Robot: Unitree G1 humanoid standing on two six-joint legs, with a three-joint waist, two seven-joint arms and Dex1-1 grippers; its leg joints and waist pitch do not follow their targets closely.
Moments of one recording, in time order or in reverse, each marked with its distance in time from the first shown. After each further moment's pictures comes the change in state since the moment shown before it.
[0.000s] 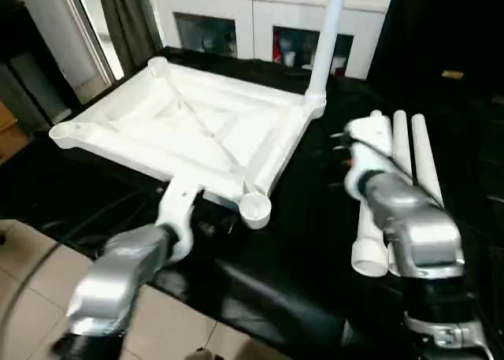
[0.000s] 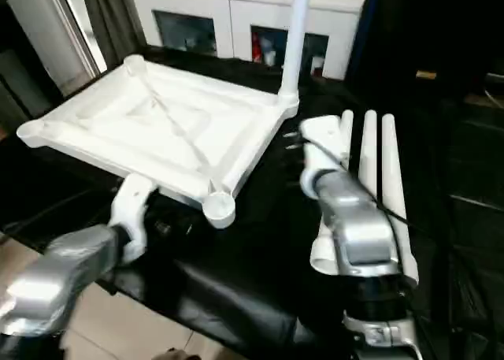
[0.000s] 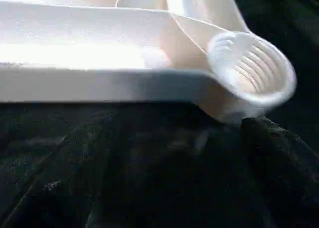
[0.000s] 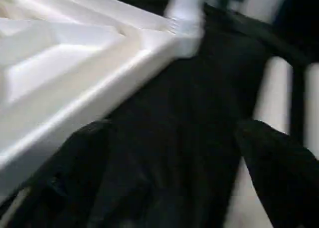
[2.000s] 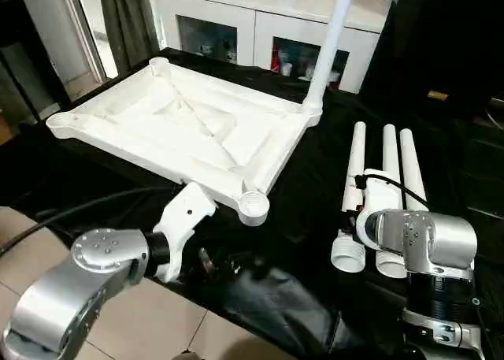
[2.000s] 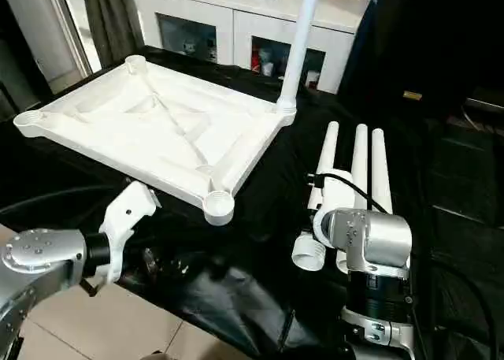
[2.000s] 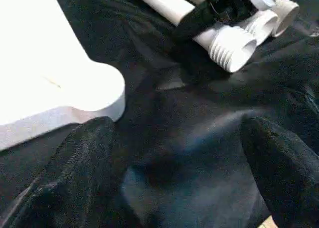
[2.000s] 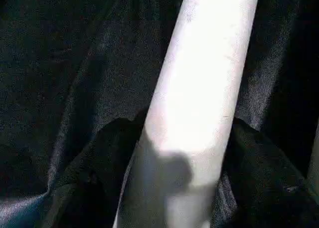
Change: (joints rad) left arm -0.018 0.268 -0.106 -0.346 -0.206 0.138 -0.169; right arm -0.014 0.091 -0.220 0.079 0.081 0.499 -0.045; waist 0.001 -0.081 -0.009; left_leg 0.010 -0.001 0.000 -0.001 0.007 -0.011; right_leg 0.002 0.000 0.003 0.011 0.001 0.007
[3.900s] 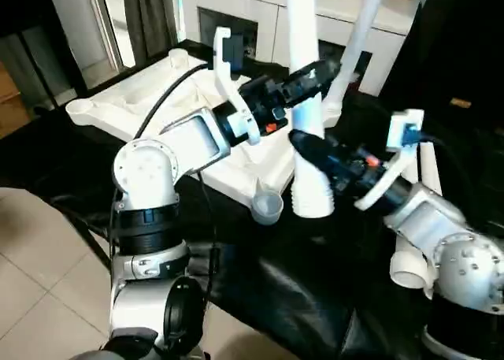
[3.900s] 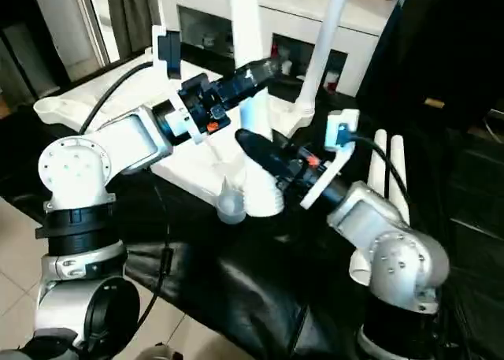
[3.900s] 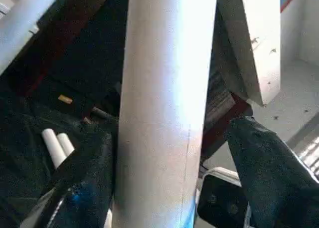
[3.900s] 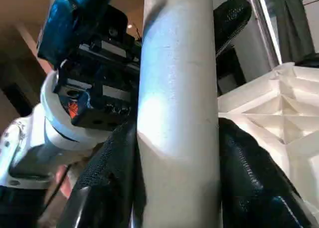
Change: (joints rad) left arm -0.673 -0.629 0.465 0.627 -0.555 0.123 0.417; right arm 0.109 -0.046 0.020 -0.316 0.621 -0.463 0.558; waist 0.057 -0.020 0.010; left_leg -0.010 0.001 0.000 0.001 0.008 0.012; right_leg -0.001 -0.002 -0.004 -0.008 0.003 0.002
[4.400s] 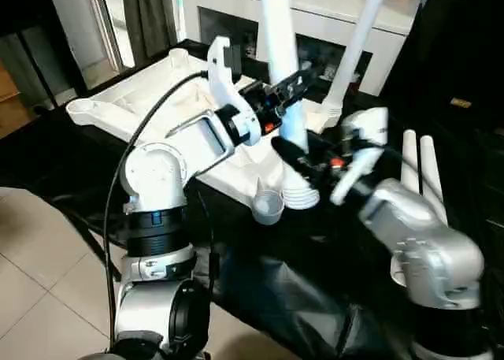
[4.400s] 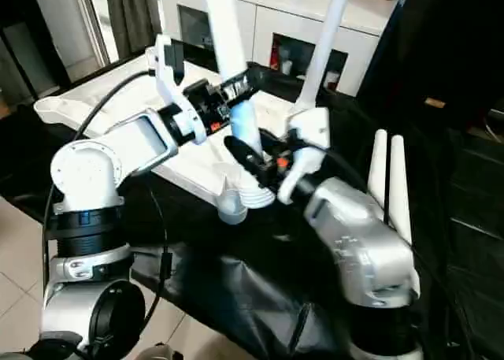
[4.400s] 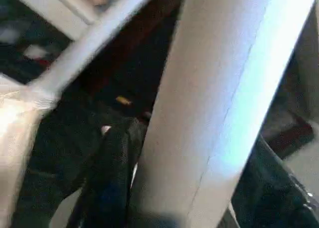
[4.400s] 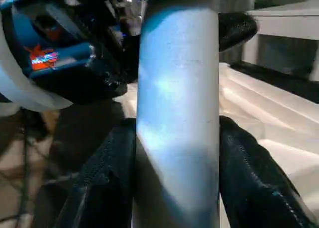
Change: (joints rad) left arm 0.007 -0.039 -0.007 0.054 0.136 -0.115 0.197; right arm 0.004 -0.017 0.295 0.075 -0.360 -0.306 -0.169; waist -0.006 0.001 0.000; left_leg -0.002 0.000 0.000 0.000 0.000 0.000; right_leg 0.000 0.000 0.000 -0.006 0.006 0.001
